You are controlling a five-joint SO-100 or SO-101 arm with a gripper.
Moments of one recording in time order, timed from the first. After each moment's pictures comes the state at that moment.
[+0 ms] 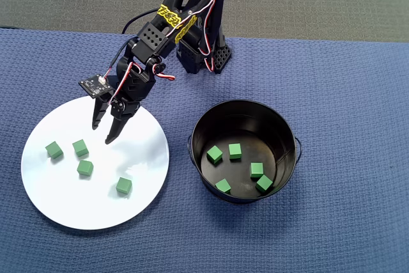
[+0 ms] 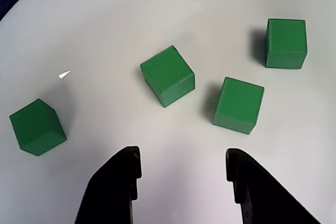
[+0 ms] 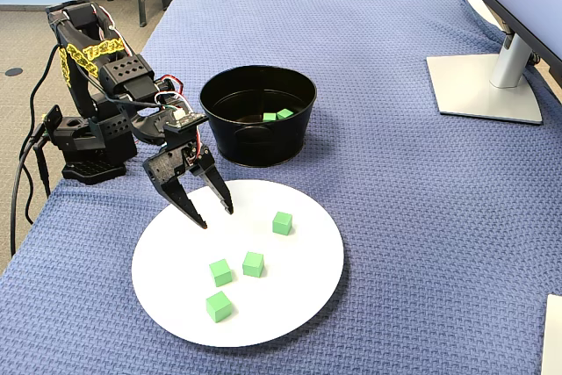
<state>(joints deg) 42.5 104.2 130.8 12.6 -89.7</state>
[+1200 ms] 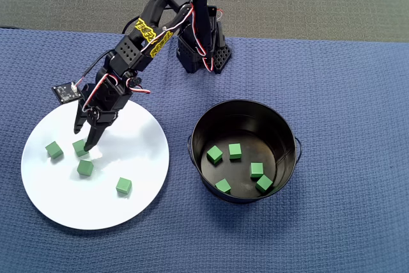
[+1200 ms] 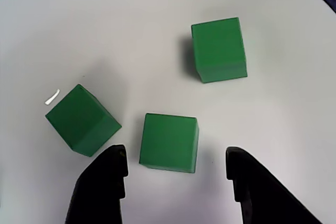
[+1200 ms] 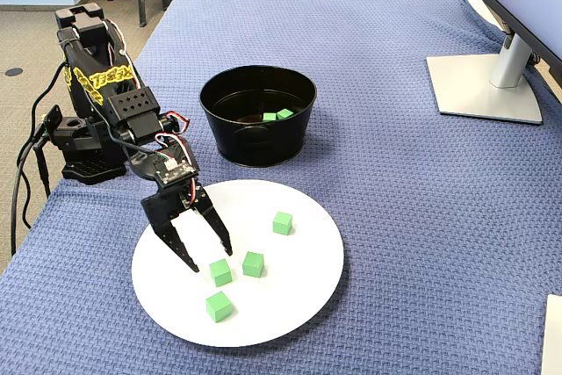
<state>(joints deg) 48.5 82.5 118.2 6.9 -84.1</state>
